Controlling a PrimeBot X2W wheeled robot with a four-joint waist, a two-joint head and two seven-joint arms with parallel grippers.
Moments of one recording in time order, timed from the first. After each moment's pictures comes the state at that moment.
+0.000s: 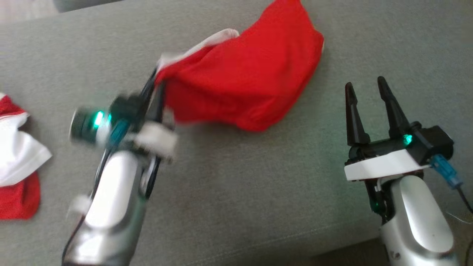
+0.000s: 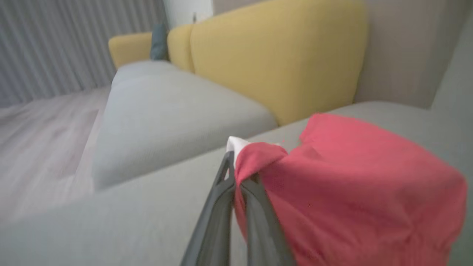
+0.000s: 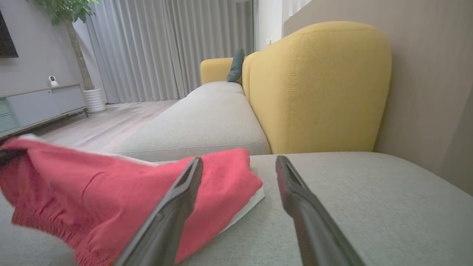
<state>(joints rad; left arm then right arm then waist) -0.52 0.06 -0.29 0.46 -0.01 0.00 -0.26 -0.28 -0.05 0.11 0.23 0.13 0.12 -0.26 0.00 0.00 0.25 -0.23</state>
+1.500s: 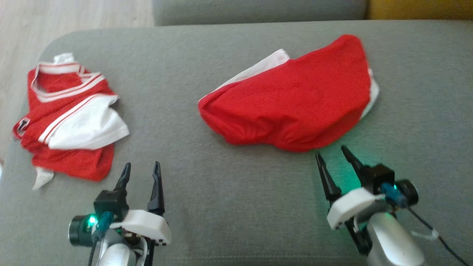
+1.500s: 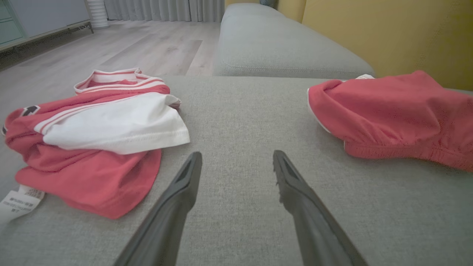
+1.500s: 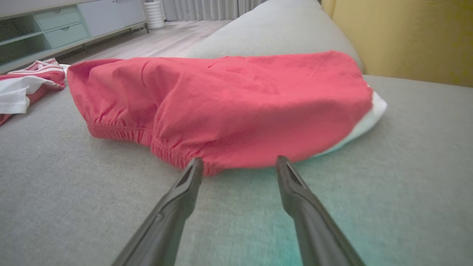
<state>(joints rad) -0.05 0.05 -0.19 0.32 -0.12 0.09 -0.26 -0.25 -0.05 0.19 0.64 0.05 0.12 -0.26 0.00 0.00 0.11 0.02</state>
